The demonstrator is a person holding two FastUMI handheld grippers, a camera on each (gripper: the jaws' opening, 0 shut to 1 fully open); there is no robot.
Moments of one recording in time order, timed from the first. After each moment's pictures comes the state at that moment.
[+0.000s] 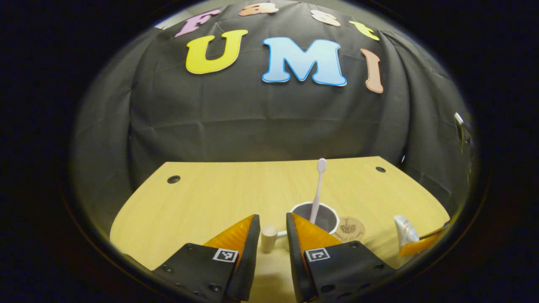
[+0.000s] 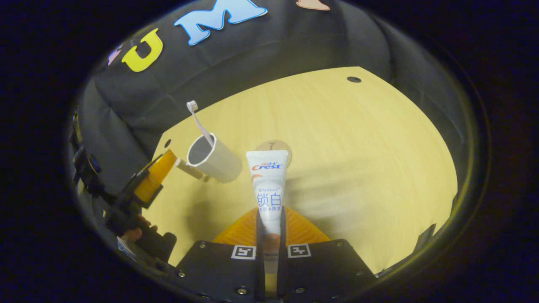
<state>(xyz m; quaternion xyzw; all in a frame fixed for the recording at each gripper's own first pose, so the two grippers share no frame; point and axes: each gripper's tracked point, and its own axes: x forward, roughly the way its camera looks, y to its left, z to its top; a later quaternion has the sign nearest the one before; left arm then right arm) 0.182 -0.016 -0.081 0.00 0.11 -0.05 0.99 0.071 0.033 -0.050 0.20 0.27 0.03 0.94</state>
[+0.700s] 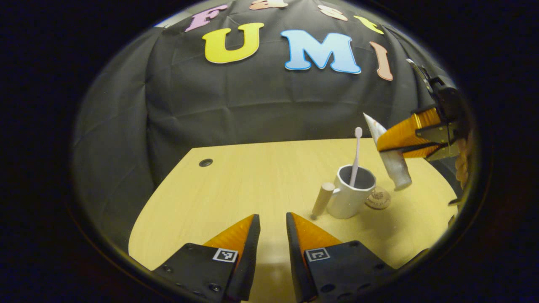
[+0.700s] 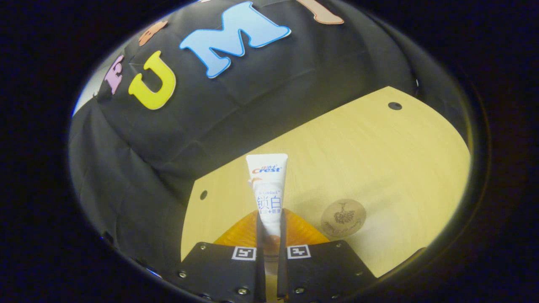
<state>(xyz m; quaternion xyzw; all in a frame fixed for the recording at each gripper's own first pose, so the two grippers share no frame) 0.124 0.082 -0.117 0.02 0.16 -0.01 0.99 0.184 0.099 0.071 0.28 0.13 0.06 0.95</state>
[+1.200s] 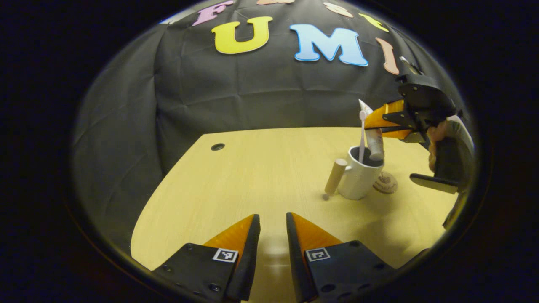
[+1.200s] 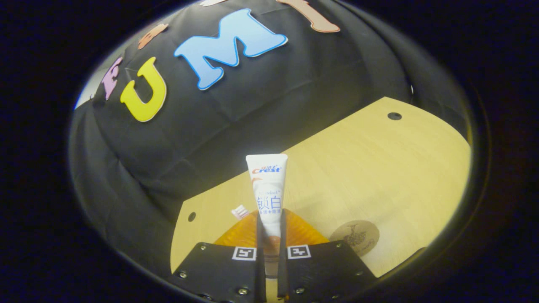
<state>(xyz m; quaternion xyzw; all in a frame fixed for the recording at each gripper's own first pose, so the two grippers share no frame) 0.086 0.101 -0.147 0.01 0.20 0.02 0.98 0.239 0.103 0.067 0.26 0.06 0.02 0.96</state>
